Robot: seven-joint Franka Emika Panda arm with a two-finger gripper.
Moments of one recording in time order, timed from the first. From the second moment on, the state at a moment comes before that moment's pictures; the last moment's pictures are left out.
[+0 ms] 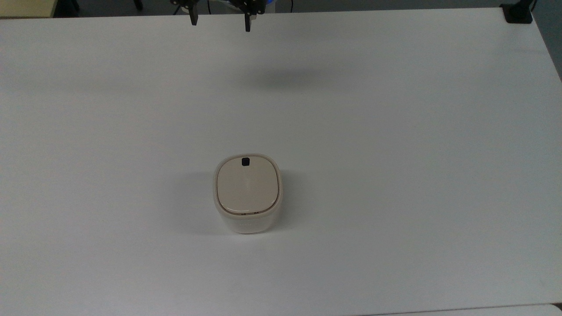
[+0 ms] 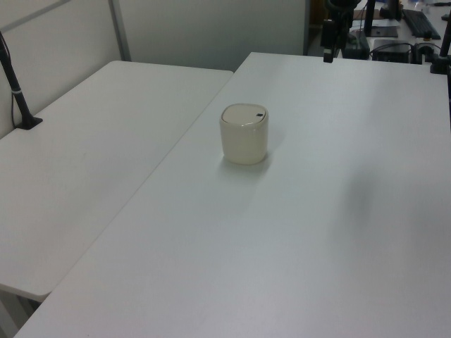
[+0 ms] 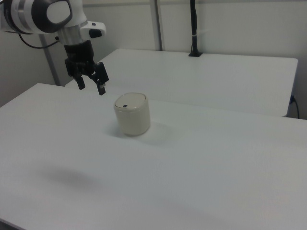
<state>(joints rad) 0.04 -0.01 -0.01 -1.64 -0.03 1.66 0.12</state>
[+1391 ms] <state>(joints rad) 0.04 0.01 -0.01 -1.64 -0.03 1.68 -0.05</state>
